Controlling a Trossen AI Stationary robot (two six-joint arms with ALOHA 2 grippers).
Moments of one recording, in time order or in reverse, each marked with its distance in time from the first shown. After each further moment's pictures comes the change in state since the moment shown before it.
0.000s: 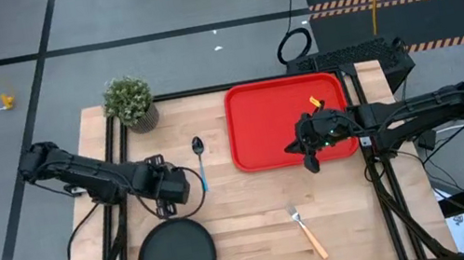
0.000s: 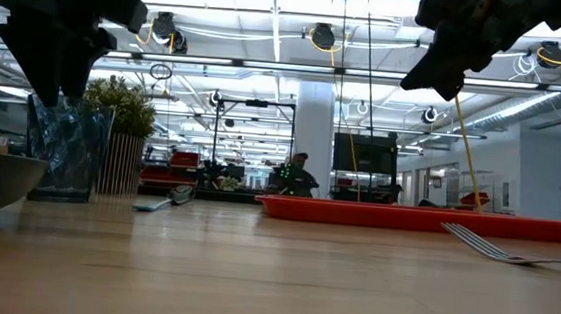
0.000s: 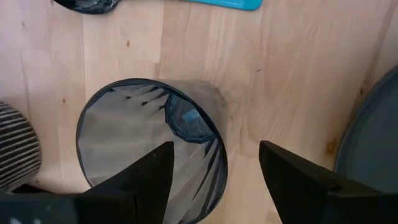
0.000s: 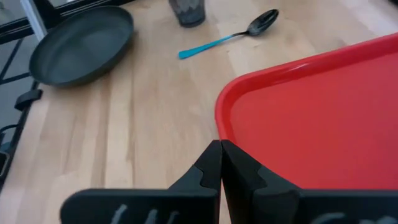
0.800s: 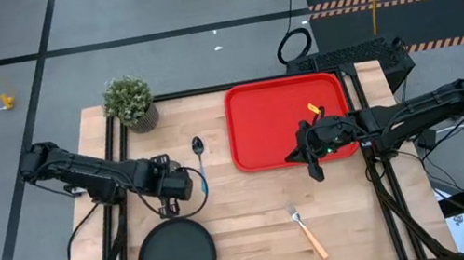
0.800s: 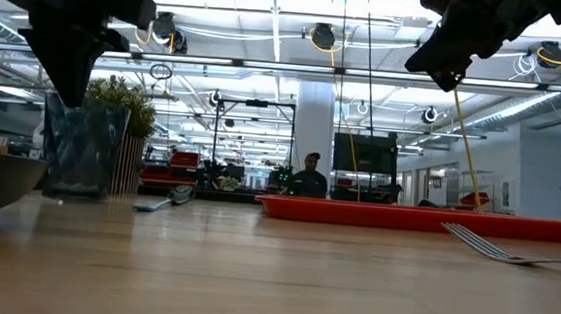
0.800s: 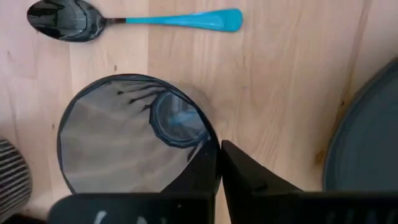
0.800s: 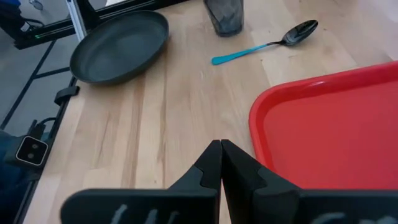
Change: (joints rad) left arm 0.024 0.001 0.015 0.052 0.029 0.117; right arm 0.086 0.000 0.000 0.053 -0.010 0.008
